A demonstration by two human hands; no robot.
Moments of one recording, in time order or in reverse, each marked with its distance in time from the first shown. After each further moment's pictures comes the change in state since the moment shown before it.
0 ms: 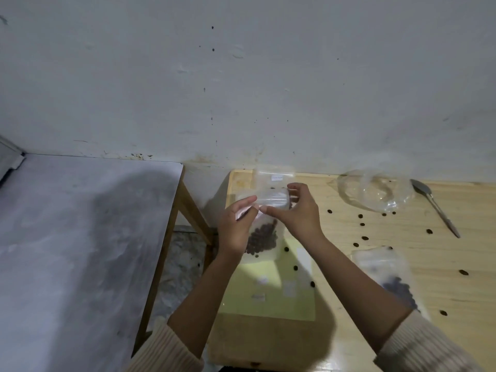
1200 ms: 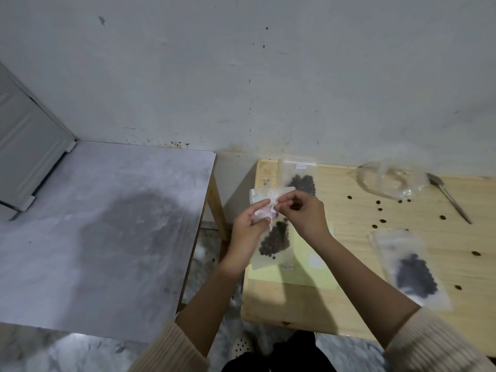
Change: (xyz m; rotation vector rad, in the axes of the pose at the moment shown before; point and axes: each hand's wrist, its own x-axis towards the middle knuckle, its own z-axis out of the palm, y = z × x) left_hand -0.061 -0.013 -0.070 -0.169 -0.174 -0.061; right_hand -0.077 -0.011 0.037 0.103 -0.087 -0.159
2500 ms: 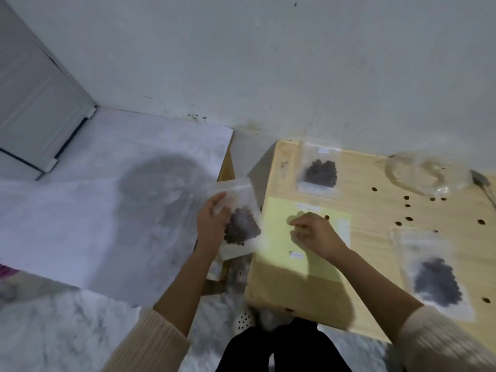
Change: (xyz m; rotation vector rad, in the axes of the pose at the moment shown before) left_hand -0.006 -0.033 -0.088 0.345 0.334 0.010; right_hand -0.006 0.090 -0.009 -0.525 -0.443 -0.167
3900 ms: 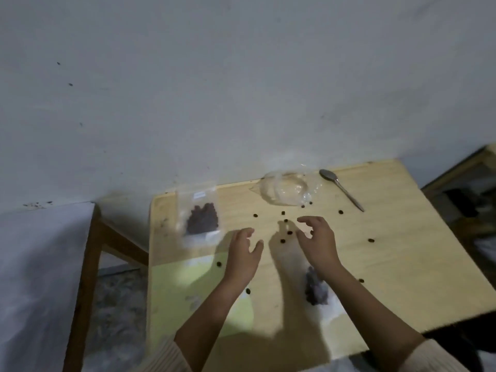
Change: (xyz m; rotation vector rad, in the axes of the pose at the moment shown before) left_hand -0.032 0.064 0.283 0.316 -0.529 0.109; right_hand -0.072 0.107 -0.153 0.167 0.677 0.538
